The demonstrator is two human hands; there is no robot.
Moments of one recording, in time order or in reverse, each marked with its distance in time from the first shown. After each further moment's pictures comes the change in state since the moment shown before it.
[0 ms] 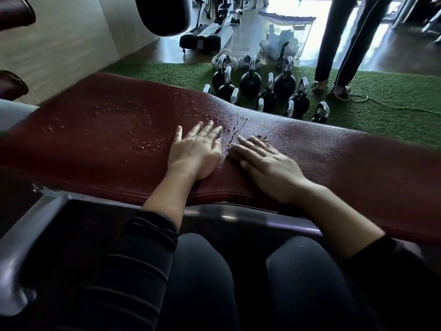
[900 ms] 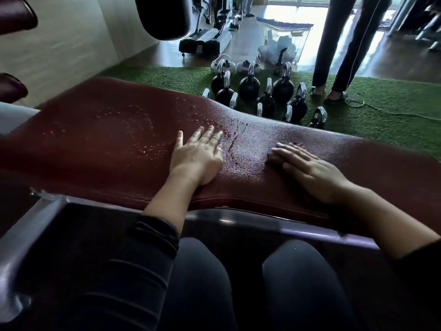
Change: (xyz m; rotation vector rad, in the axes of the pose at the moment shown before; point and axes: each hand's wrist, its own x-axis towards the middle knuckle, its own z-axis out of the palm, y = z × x) left_hand 0.000 0.000 0.000 0.039 -0.037 0.001; right_hand -0.028 0.070 -0.020 0.017 -0.036 0.079
